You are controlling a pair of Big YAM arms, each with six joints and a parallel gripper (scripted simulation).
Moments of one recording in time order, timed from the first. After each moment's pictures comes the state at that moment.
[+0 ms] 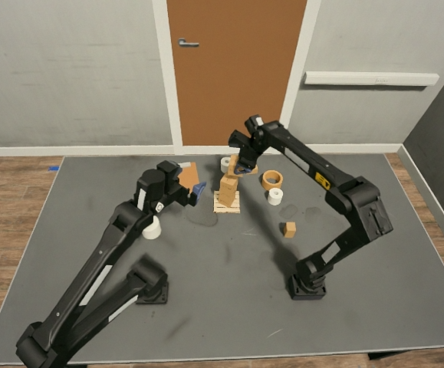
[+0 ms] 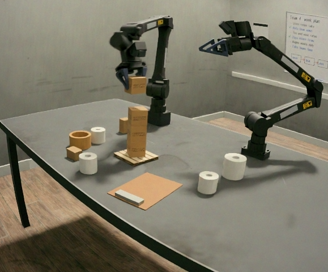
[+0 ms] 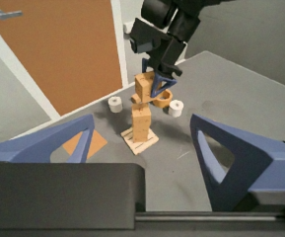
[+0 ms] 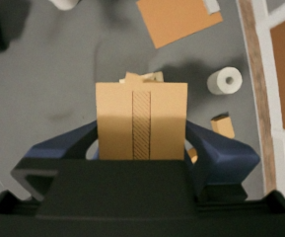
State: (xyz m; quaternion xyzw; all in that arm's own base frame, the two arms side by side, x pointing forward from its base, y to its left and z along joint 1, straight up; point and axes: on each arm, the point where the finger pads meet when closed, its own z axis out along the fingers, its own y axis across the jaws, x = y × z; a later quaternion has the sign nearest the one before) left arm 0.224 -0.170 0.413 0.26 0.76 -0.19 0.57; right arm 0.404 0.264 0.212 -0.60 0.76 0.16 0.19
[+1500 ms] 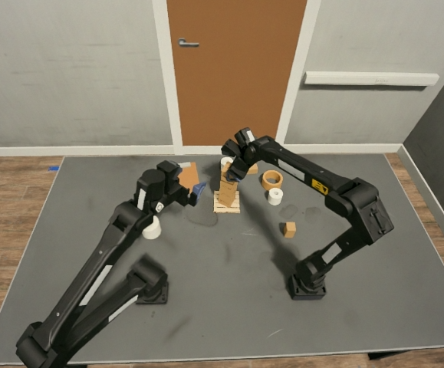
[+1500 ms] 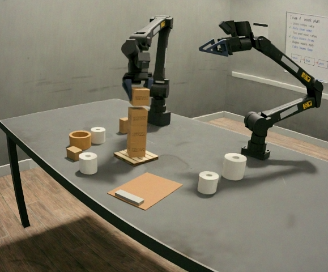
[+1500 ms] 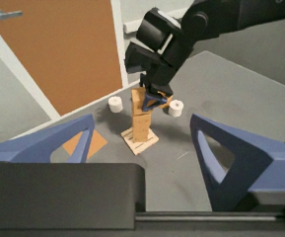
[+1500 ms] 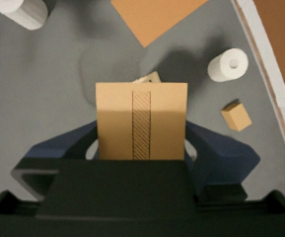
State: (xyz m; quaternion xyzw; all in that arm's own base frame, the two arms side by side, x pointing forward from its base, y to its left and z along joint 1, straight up) left arm 0.224 -0.170 0.413 0.26 0.76 -0.19 0.57; right arm 0.402 0.285 0.171 -0.51 0.82 0.13 0.20
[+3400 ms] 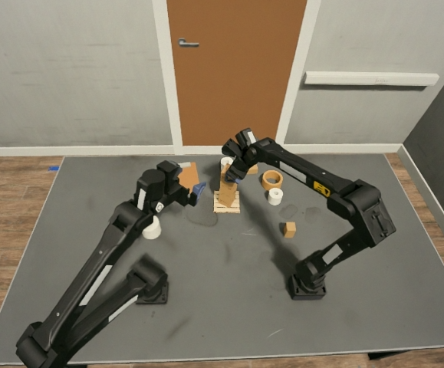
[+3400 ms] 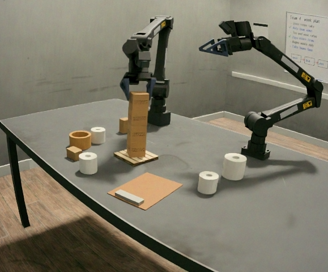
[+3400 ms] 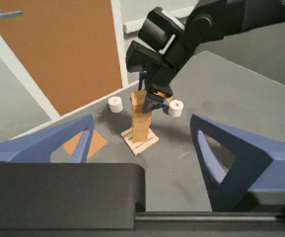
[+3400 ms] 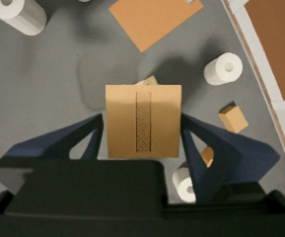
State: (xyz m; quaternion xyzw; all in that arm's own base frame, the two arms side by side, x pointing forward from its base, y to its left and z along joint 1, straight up) left arm 0.224 -0.170 0.413 0.26 0.76 -0.19 0.57; right arm 0.403 0.286 0.174 -0.51 0.82 0.13 0.23
